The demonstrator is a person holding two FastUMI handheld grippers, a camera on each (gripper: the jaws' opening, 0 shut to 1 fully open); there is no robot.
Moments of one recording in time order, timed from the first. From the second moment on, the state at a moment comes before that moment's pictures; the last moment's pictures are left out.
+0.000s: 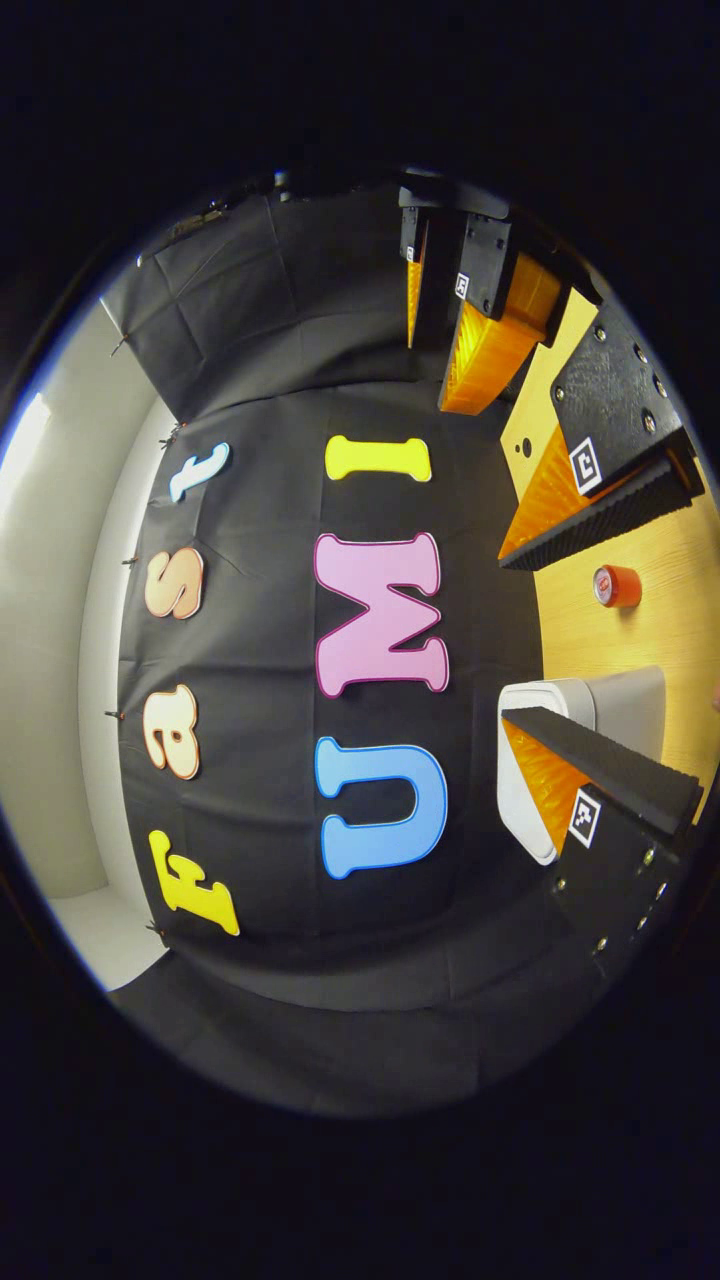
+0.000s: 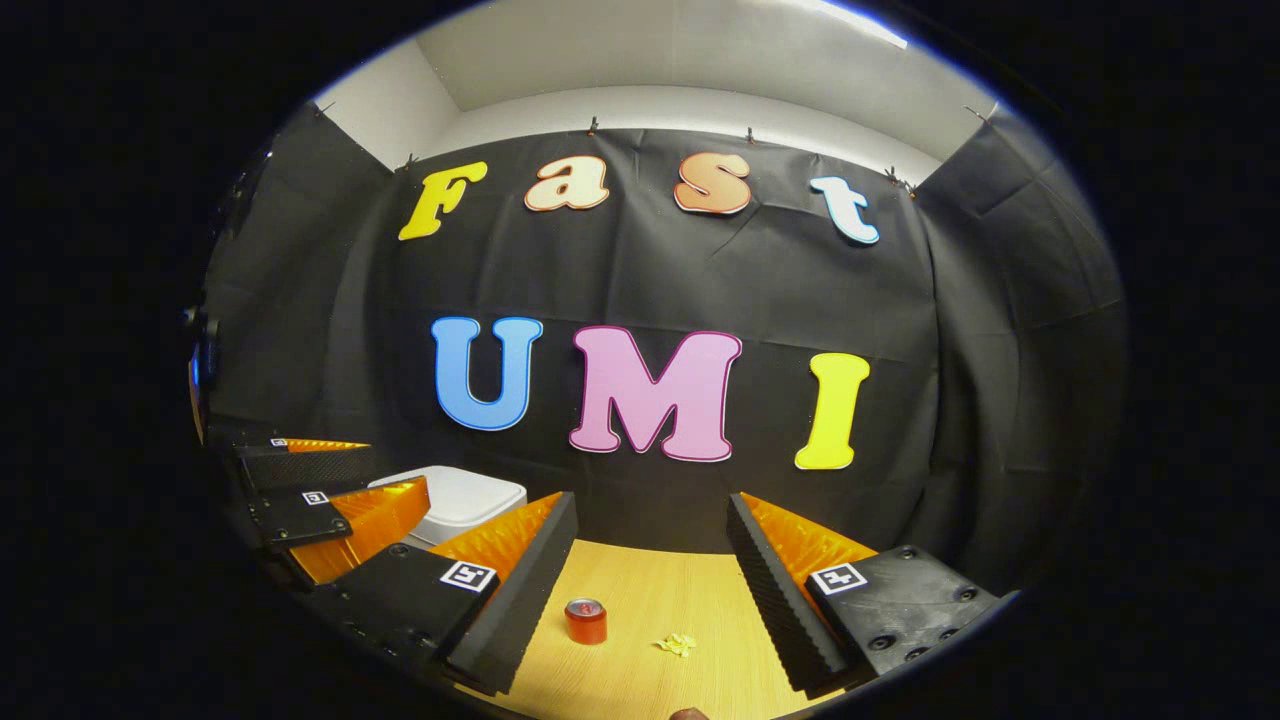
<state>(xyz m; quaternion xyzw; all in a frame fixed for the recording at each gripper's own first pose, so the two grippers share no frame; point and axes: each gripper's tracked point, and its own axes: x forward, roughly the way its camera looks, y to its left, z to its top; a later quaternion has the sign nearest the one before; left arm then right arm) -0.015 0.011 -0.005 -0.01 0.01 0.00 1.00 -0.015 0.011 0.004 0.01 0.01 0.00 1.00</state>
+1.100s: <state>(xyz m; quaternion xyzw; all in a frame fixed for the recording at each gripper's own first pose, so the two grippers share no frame) 0.005 0.067 -0.030 -0.05 0.05 0.02 1.00 -0.009 0.019 -0.002 0.01 0.02 -0.03 1.00</state>
